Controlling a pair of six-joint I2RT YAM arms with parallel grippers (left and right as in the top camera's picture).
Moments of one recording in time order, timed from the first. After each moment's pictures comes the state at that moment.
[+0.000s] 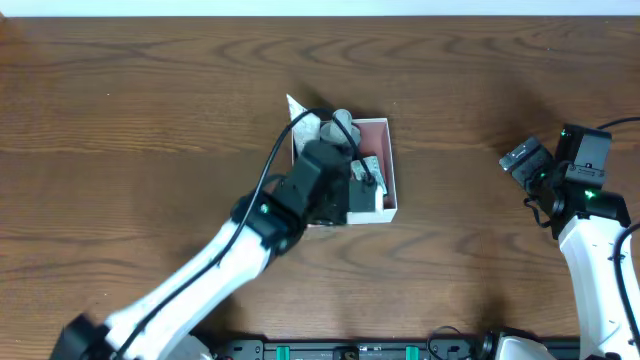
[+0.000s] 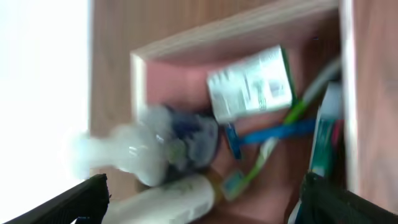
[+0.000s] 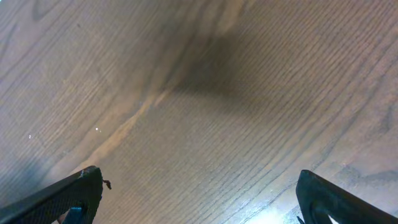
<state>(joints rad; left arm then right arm) -0.72 1.36 0.91 -0.31 -0.02 0.97 -0.21 1.27 0.87 -0.57 0.06 0.64</state>
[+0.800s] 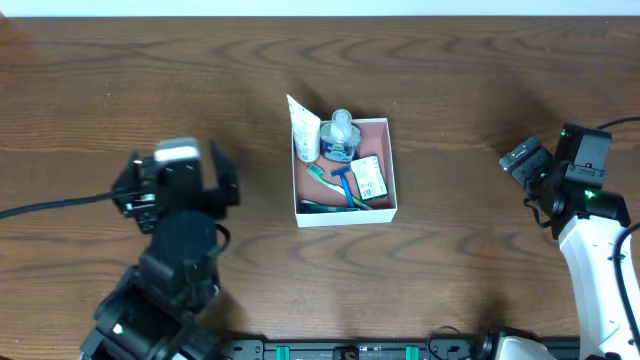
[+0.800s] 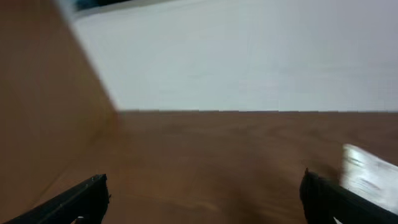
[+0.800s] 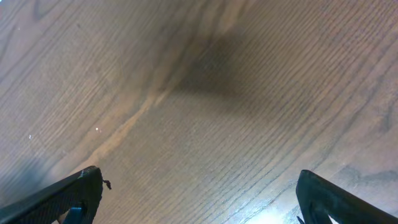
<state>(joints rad) -0.58 0.72 0.91 -0.51 -0.84 -0.09 -0.21 1.27 0.87 -0.57 0.06 0.64</state>
